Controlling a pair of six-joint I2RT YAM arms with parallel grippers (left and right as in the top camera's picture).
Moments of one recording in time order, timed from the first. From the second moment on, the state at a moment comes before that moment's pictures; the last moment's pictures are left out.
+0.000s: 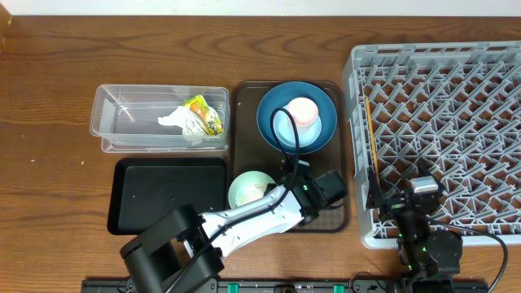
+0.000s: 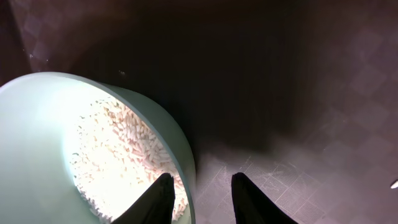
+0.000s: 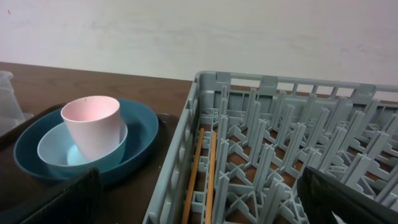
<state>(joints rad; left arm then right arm) -1.05 1.79 1.11 -0.84 -0.33 -0.80 0.07 0.02 0.01 -0.06 -0.09 -0.01</state>
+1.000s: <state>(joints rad) -1.05 1.79 1.09 -0.84 -0.36 -0.80 0.07 0.02 0.01 -0.06 -0.09 -0.01</state>
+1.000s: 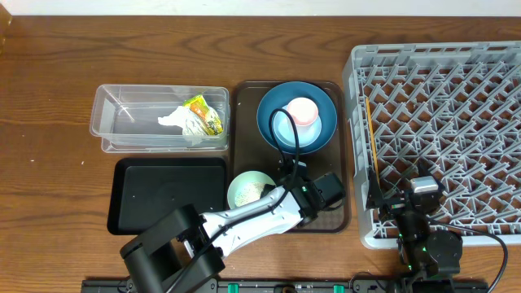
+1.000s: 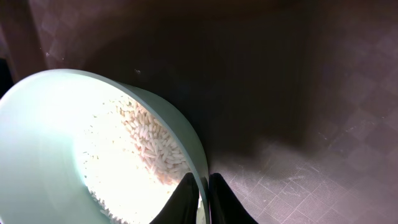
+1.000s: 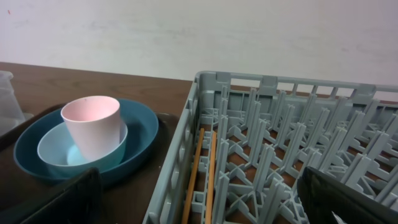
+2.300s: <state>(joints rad) -0.71 1.25 1.09 -1.07 -0.15 -0.70 0.07 0.02 0.01 -0.06 -0.09 -0.01</state>
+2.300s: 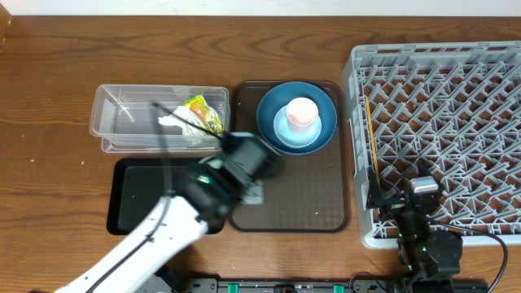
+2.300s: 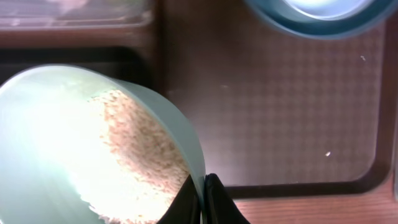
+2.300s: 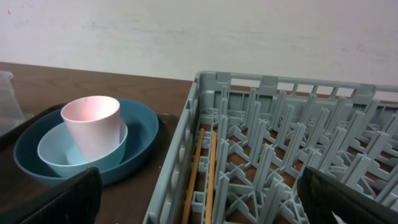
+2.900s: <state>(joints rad) 0.14 1.23 0.97 -1.12 0.69 -0.14 0.07 0.02 0.01 -0.06 -0.09 -0.01</state>
